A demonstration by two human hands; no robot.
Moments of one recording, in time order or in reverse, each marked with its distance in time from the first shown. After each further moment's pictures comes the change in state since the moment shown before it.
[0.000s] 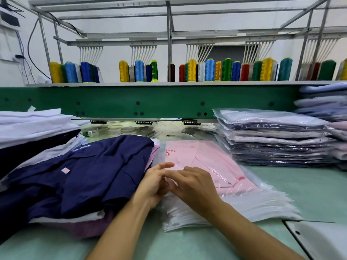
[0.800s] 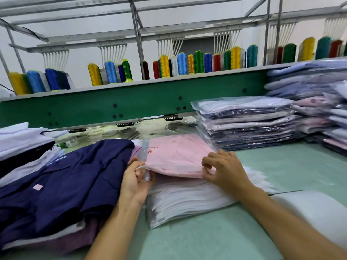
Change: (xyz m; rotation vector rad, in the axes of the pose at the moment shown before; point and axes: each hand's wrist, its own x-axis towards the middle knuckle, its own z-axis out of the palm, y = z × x) left_hand 0.001 0.003 0.012 -0.505 0.095 0.102; right_hand -0.067 0.097 -0.046 -0.114 -0.181 0.384
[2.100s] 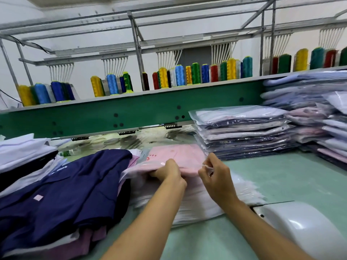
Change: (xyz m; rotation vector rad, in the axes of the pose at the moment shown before) left_hand 0.002 -0.066 0.114 0.164 0.455 -0.063; right_hand 0.003 -0.020 -0.005 0.614 0.306 0.267
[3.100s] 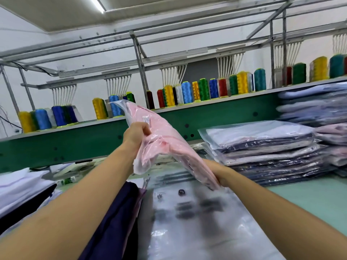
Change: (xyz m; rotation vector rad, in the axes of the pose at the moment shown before) left_hand 0.040 0.216 0.061 0.587 -0.341 0.442; right_hand 0.170 0.063 0.080 0.372 -0.673 0.900
